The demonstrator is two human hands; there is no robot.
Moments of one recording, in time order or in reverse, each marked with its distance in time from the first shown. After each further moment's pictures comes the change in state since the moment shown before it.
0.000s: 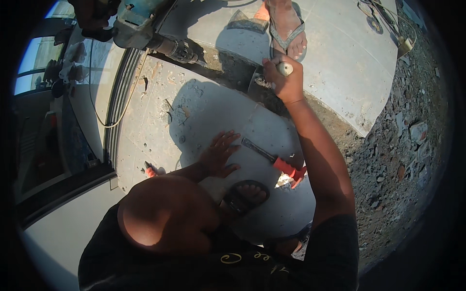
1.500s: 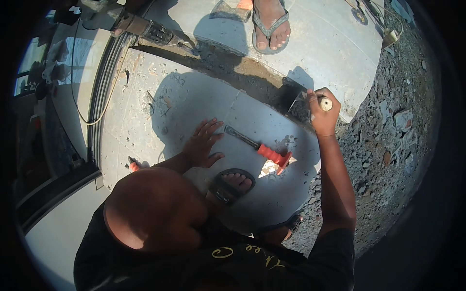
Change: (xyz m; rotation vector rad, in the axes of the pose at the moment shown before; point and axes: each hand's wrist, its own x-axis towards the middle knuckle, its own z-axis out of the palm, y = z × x) left_hand 0.001 0.000 -0.002 -0.009 0.021 0.021; right_hand -0.102 -0.048 -0.125 -0.500 0.232 -0.082
